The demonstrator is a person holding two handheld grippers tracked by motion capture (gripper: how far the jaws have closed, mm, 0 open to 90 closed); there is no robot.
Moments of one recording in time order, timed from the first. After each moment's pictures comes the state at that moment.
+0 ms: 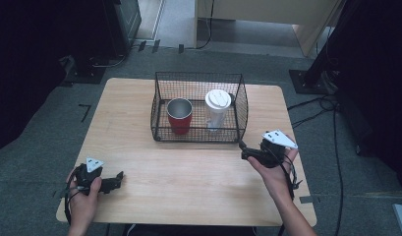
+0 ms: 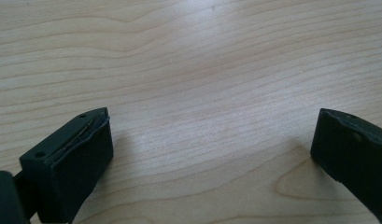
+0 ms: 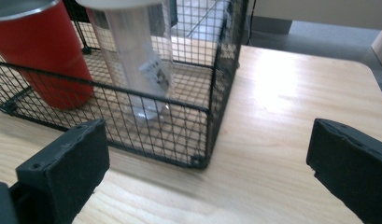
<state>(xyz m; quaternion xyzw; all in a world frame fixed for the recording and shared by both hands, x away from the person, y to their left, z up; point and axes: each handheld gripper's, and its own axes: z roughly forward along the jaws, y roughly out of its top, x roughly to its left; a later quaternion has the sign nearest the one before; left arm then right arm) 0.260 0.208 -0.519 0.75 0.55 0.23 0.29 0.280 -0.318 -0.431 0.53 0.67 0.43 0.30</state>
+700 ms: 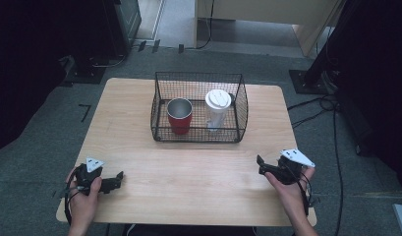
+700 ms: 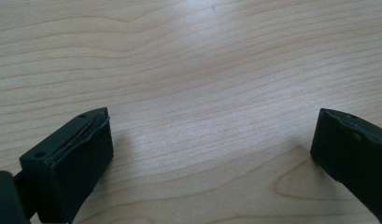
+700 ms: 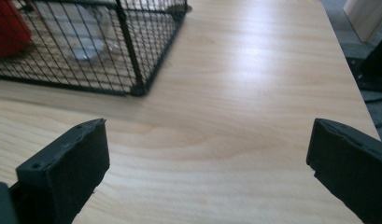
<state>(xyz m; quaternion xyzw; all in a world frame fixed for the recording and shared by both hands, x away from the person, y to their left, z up) 0.260 0.208 -0.519 0.75 0.55 0.23 0.29 0.247 -0.373 -0.479 0.58 0.65 0.39 0.30</state>
